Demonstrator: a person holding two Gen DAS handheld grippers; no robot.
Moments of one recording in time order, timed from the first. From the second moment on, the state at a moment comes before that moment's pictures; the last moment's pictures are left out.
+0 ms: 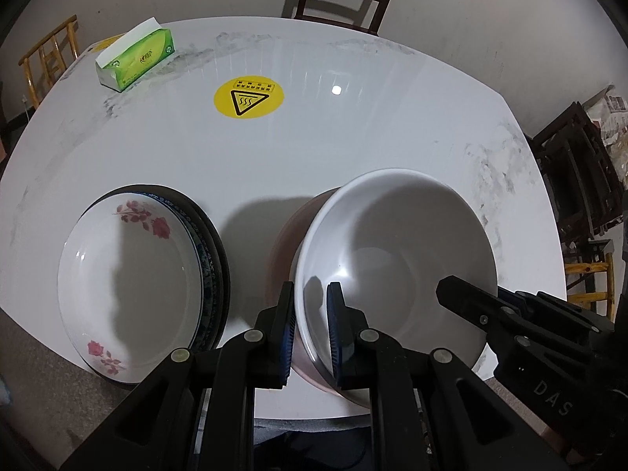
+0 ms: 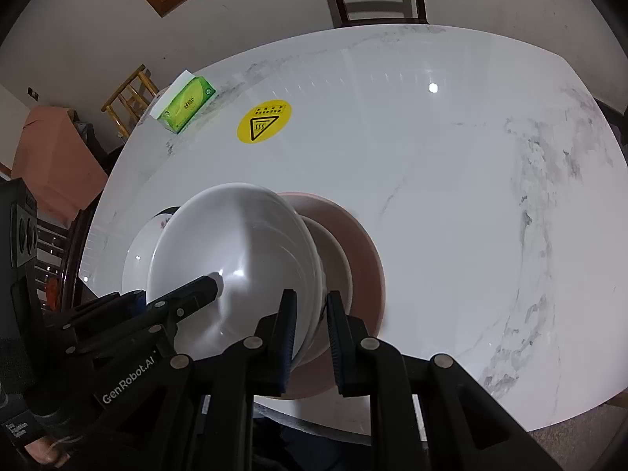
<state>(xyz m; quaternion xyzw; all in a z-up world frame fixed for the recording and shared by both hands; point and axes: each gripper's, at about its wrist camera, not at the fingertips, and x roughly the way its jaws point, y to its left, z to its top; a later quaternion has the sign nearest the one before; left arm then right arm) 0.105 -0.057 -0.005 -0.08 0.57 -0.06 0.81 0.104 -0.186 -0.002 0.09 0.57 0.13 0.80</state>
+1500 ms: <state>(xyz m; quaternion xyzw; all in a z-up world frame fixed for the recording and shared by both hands) 0.106 -0.075 -0.021 -0.02 0.57 -0.04 0.82 0.105 -0.187 -0.017 0.08 0.58 0.12 0.80</state>
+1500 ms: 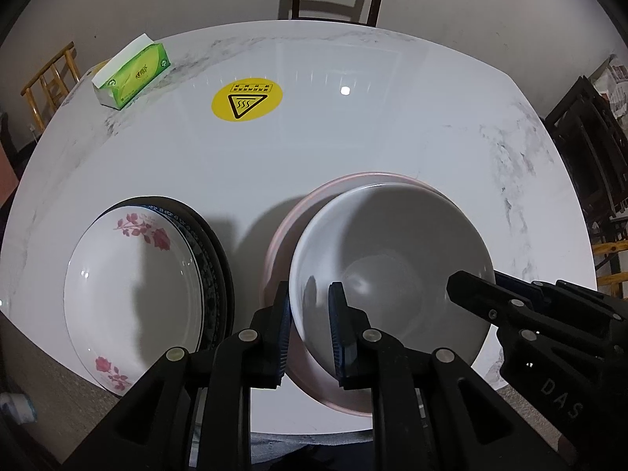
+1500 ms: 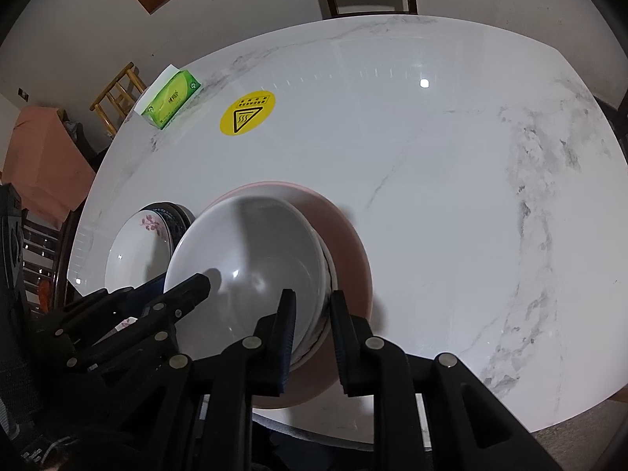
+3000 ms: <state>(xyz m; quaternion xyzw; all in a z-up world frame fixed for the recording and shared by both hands) 0.063 -0.002 -0.004 -0.16 0.53 -0.01 0.84 0.058 -0.216 0.003 0.16 0.53 0.10 0.83</state>
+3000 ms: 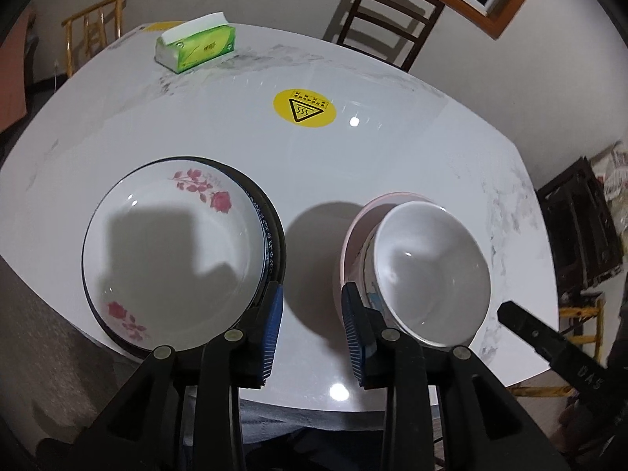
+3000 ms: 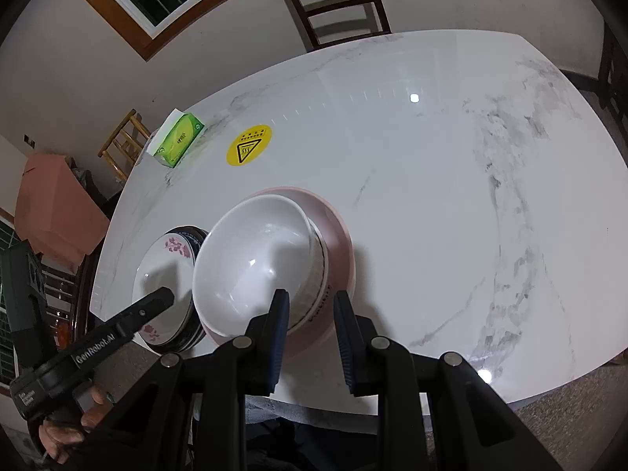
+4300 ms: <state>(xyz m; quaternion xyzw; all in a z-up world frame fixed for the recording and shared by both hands) 0.083 0.009 -0.035 -0.25 0.57 -0.05 0.78 0.075 -0.219 -0.036 0.16 0.57 0.06 0.80</state>
